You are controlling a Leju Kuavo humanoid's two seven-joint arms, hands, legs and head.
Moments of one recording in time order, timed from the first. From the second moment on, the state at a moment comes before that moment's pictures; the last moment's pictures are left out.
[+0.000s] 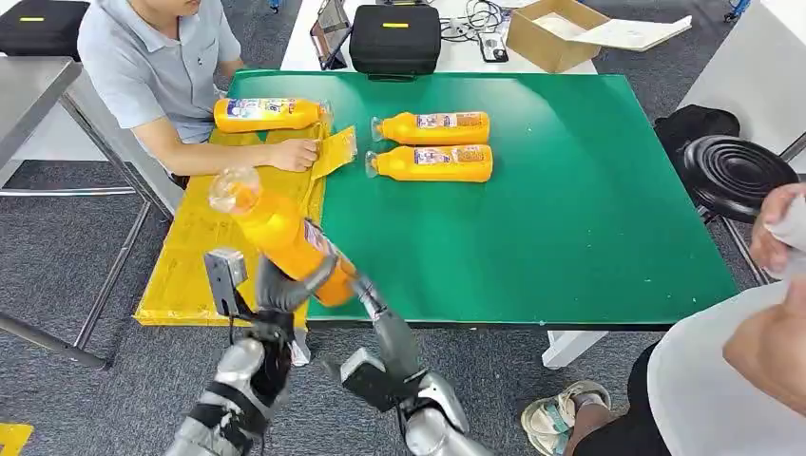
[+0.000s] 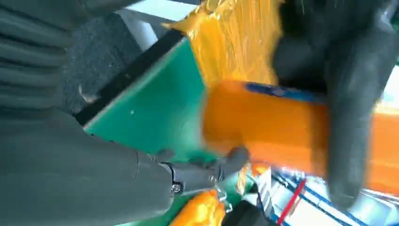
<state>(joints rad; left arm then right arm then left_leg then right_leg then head) -0.30 -0.15 -0.26 -1.12 0.25 0.18 -0.45 -0.24 0.25 0.81 -0.87 0.13 -0.49 -0.70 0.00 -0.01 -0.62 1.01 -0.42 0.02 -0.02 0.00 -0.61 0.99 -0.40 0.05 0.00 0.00</state>
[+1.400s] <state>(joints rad) -0.71 -0.04 -0.26 -0.40 -1.14 0.57 0.07 -0.26 0.31 0.68 -0.71 0.07 -0.35 -0.70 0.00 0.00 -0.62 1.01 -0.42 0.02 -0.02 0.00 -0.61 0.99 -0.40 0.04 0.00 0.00</state>
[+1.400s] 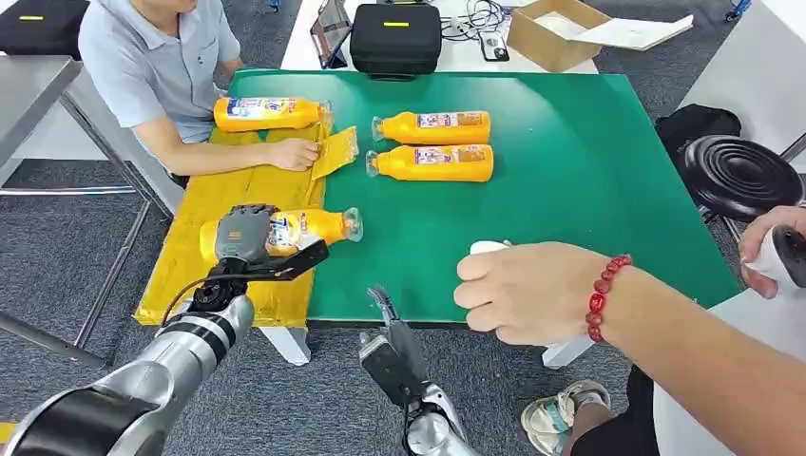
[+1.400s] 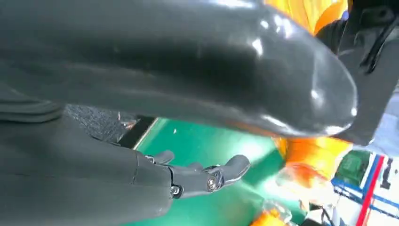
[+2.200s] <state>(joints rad) -0.77 -0.04 -0.19 -0.31 -1.02 0.18 -0.04 -0.29 0.32 0.71 -0.65 0.07 -0.33 -0.70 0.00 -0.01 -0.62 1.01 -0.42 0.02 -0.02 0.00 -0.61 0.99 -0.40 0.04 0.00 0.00</state>
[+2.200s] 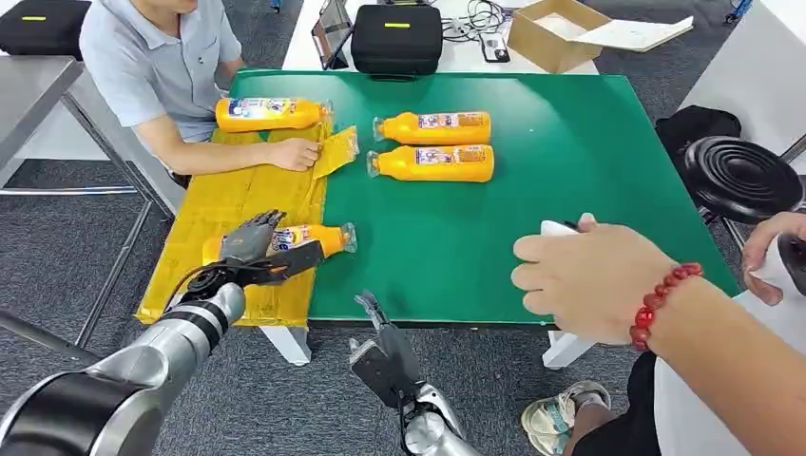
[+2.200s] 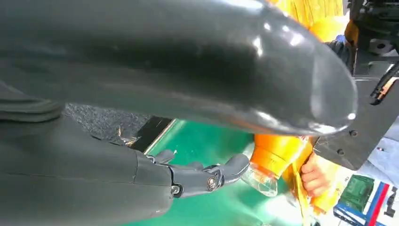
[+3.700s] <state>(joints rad) -0.25 -0.18 0.00 -1.26 0.25 0.02 -0.54 -0.33 0.10 0.39 -0.82 0.96 -0.69 -0.43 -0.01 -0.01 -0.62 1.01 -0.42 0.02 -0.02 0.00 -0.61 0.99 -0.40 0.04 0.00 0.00</state>
